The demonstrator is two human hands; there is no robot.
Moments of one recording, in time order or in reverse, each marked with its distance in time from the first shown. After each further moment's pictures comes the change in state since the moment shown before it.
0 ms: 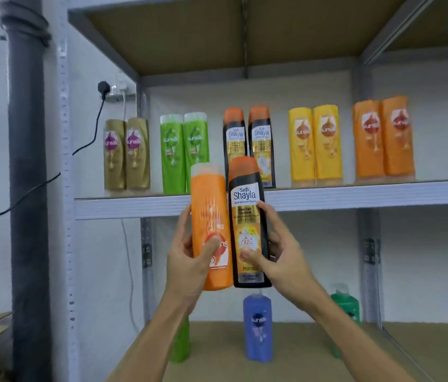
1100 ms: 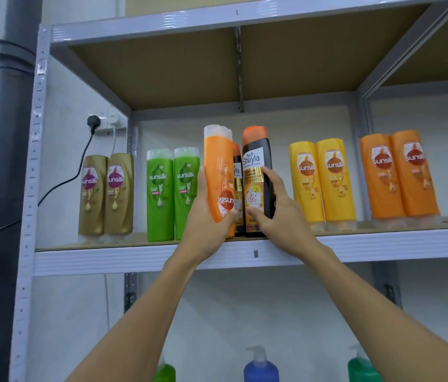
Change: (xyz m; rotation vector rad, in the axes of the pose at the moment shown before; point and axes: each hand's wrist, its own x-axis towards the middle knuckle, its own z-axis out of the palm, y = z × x) left_hand 0.168 0.024 0.057 0.460 -0.197 0.253; right_hand 0.179 0.005 -0.052 -0.569 0.174 -0.220
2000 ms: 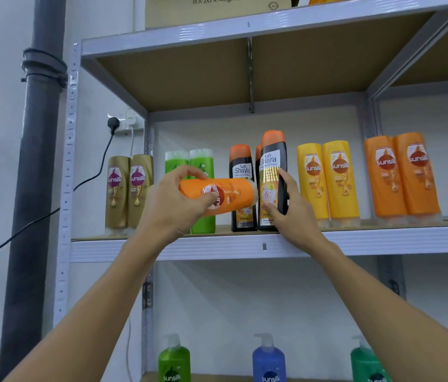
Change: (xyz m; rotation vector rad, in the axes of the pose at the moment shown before) left_hand -0.032 0.069 -0.088 0.308 0.152 -0.014; right_hand -0.004 0.000 -0.006 0.010 0.052 0.060
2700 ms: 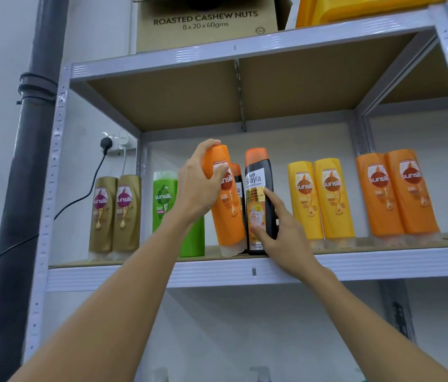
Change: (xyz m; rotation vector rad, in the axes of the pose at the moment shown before) left_hand 0.091 0.016 0.073 -0.088 0.136 0.196; right_hand 0.002 0.015 0.004 0.006 0.016 -0.075
